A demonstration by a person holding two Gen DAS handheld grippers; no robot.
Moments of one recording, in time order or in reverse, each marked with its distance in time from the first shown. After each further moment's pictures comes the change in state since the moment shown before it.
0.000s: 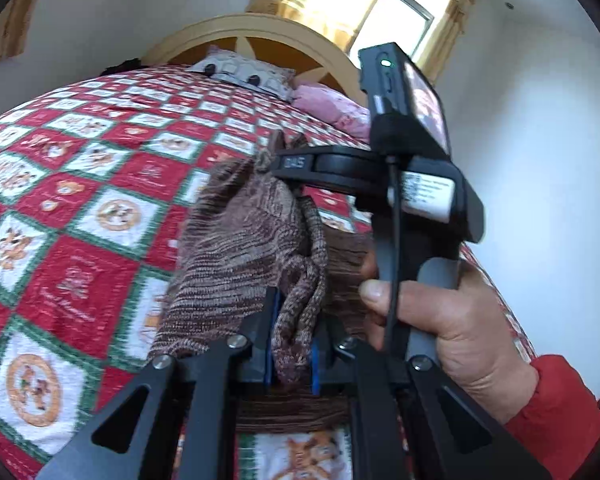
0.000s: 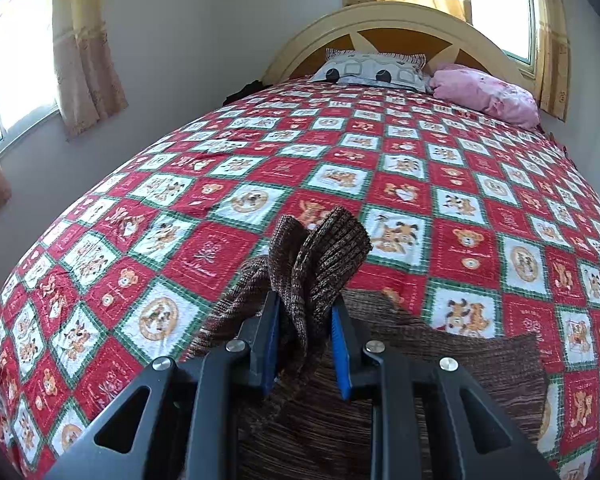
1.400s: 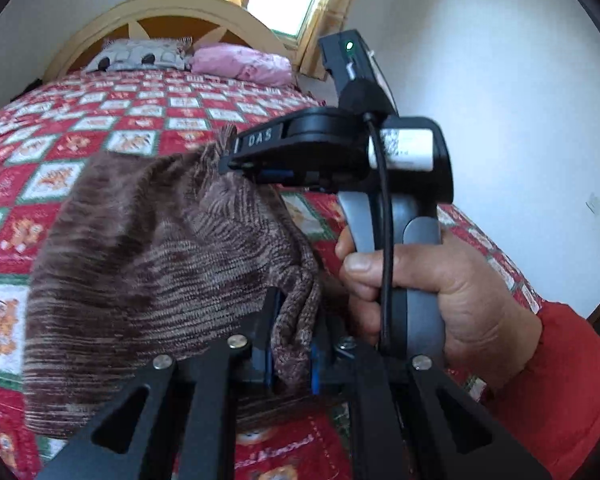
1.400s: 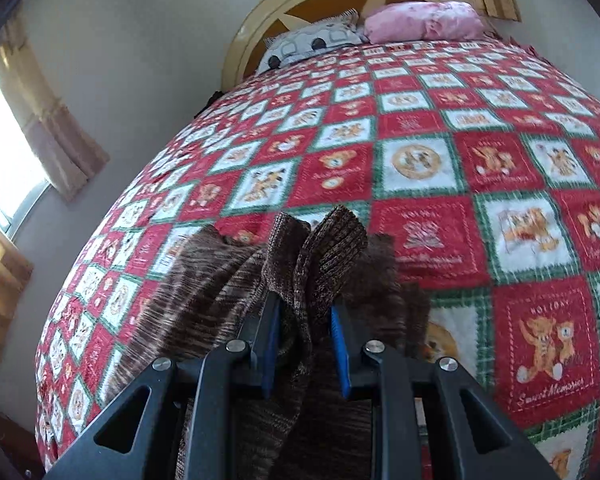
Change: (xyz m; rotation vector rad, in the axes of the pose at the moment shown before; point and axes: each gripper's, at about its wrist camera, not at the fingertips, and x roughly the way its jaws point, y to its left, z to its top) left arm 0.068 -0.117 -0.045 0.255 0.168 -0.143; right arm -0.025 -0.177 -0.068 0.321 0.053 0.126
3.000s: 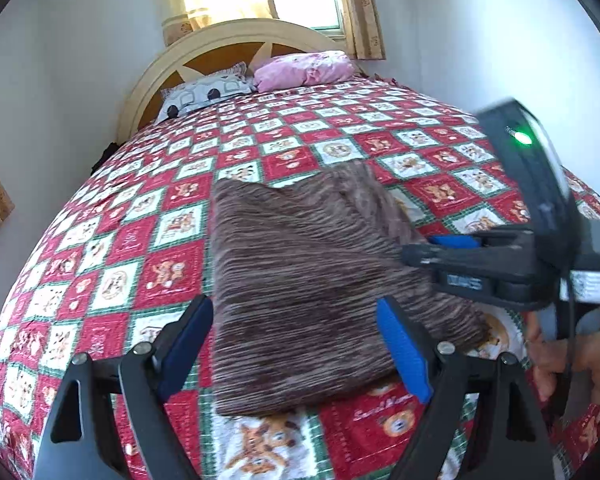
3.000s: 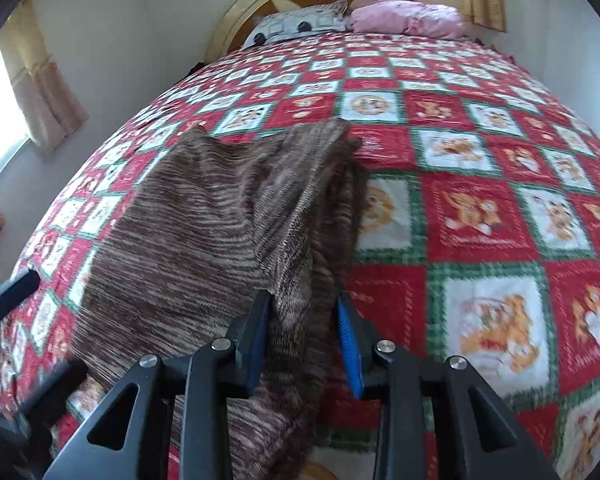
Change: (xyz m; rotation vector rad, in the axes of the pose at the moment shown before) left arm -0.052 -0.009 0.008 0.214 0.008 0.485; right arm -0.066 -0.001 -0.095 -0.084 0.046 -0.158
